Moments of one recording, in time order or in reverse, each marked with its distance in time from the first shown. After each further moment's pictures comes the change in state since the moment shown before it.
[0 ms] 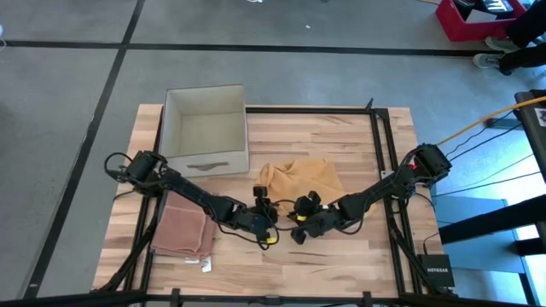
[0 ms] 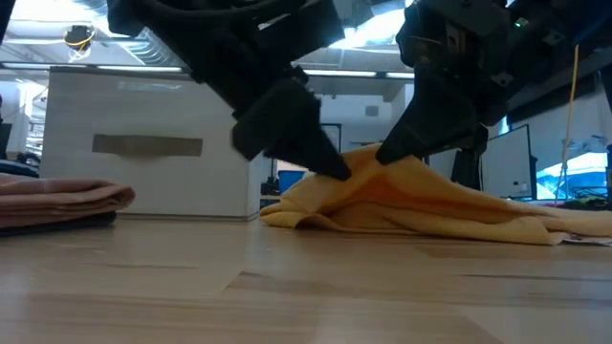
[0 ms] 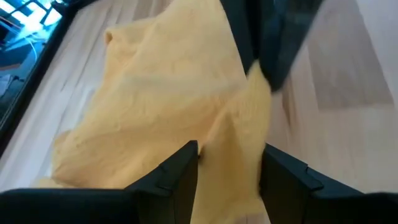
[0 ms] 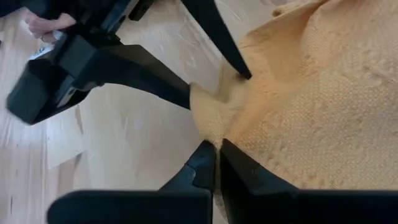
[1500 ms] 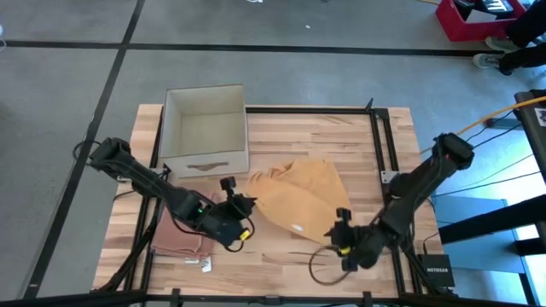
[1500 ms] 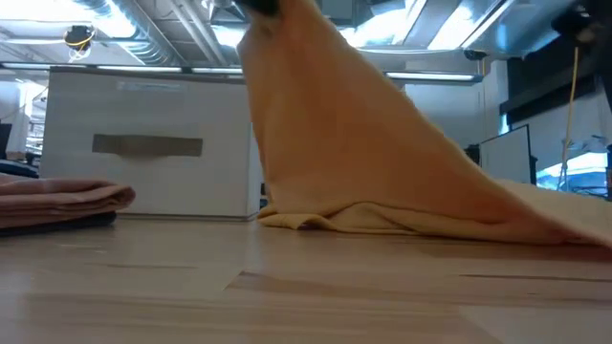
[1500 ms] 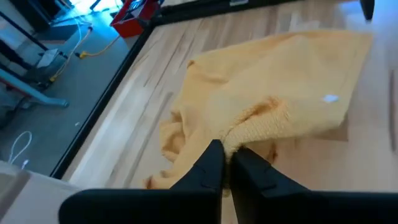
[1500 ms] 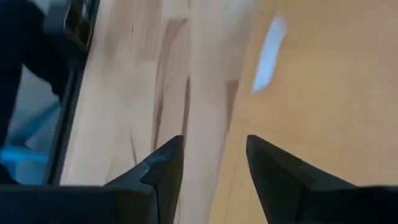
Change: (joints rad) left arm -0.157 -0.342 0.163 -0.600 -0.233 -0.343; right arm 0.358 -0.286 0.056 -0.528 -0.037 -0.104
